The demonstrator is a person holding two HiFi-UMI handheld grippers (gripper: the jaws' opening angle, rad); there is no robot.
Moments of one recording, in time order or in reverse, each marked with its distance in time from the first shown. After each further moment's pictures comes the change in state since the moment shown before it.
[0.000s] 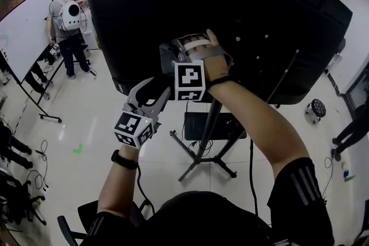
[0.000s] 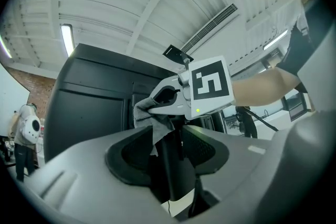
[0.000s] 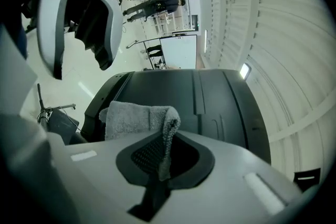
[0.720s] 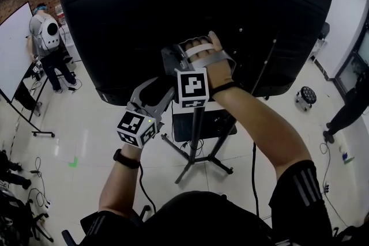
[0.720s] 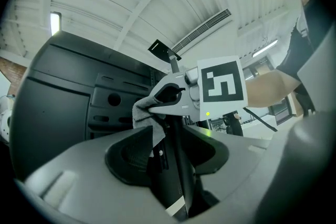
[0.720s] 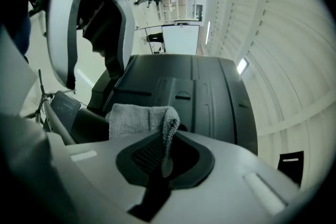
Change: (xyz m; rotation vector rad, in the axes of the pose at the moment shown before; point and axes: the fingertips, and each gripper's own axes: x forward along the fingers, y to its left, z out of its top) left arm 0.055 -0.059 0.001 -0.021 -0.015 -0.151; right arm -0.044 0.008 -0.072 -0.051 0.116 -0.050
